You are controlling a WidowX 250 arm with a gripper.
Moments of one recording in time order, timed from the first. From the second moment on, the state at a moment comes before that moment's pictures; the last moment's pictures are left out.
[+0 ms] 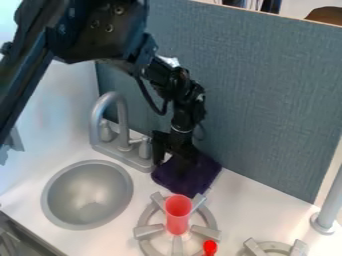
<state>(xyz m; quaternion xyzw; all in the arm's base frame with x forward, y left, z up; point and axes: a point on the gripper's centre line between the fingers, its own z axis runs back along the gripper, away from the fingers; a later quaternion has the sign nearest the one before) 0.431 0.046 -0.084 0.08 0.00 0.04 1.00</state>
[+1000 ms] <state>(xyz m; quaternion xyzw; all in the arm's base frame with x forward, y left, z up) 0.412 -0.026 -0.097 -0.03 0.00 0.05 1.00</state>
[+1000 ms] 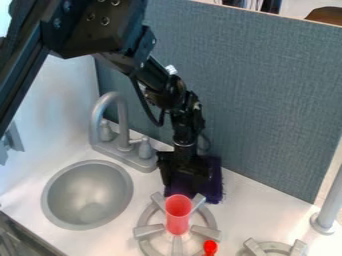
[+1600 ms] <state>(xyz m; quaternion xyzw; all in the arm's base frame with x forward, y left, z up) 0.417 -0.100 -0.093 -0.08 -0.02 -0.05 1.00</state>
